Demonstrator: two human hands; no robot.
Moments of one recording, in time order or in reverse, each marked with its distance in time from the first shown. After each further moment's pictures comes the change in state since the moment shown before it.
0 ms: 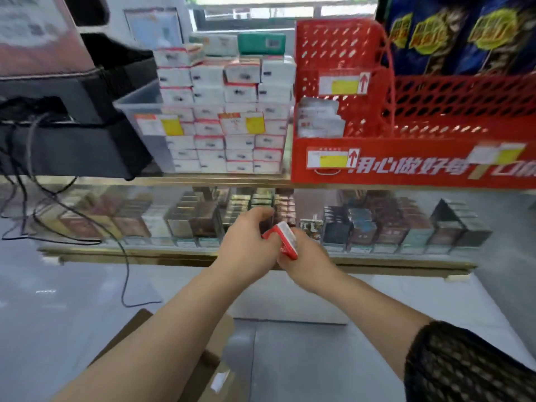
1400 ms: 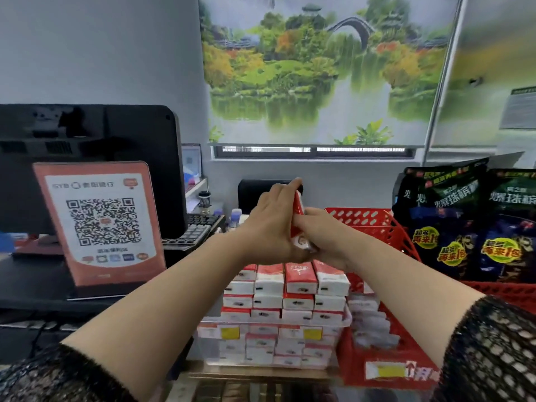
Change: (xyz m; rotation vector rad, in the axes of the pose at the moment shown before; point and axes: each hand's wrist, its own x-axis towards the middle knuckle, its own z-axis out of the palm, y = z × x) left_hand 0.196 0.146 -0.248 0.380 0.018 0.686; right_hand 0.149 -0.311 -0.193 0.537 -0.018 -0.045
